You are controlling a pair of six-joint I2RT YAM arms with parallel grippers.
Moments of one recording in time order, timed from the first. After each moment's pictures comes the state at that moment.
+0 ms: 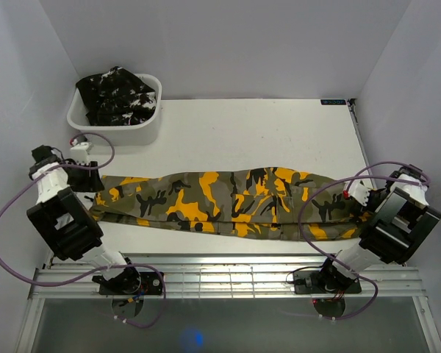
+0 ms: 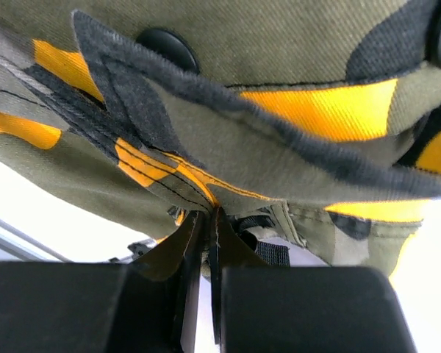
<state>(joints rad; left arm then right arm) 0.68 1.60 1.18 -0.77 0.54 0.70 -0.68 1.56 0.95 -0.85 -0.15 -1.87</state>
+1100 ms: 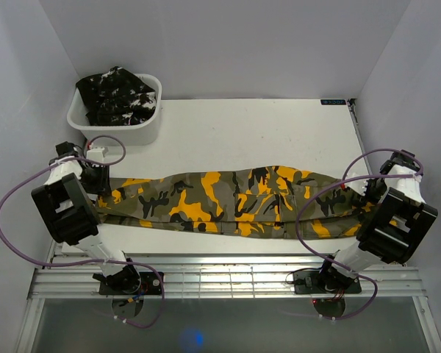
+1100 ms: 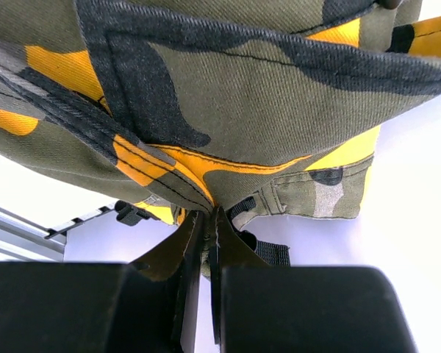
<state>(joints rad) 0.50 1.74 1.17 -0.70 0.31 0.55 -0.55 1.54 1.02 -0.84 0.00 -1.78</state>
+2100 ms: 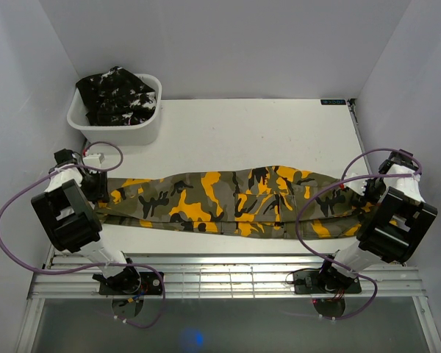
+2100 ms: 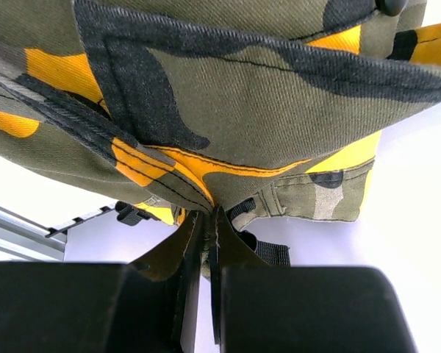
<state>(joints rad) 0.53 1.67 1.05 -0.63 0.23 0.49 -0.54 1.54 1.02 -0.85 0.01 -1.77</state>
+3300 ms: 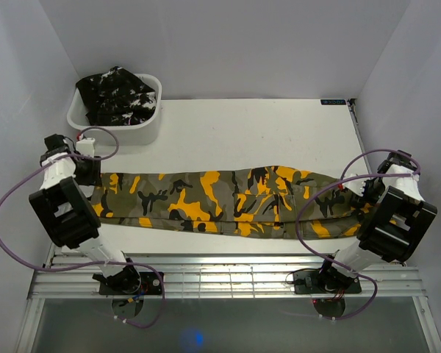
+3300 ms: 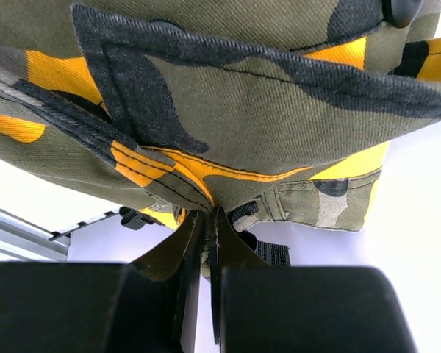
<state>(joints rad) 0.53 1.73 1.26 -0.68 0.25 0.54 -0.54 1.55 1.02 -0.84 0.01 -1.77</state>
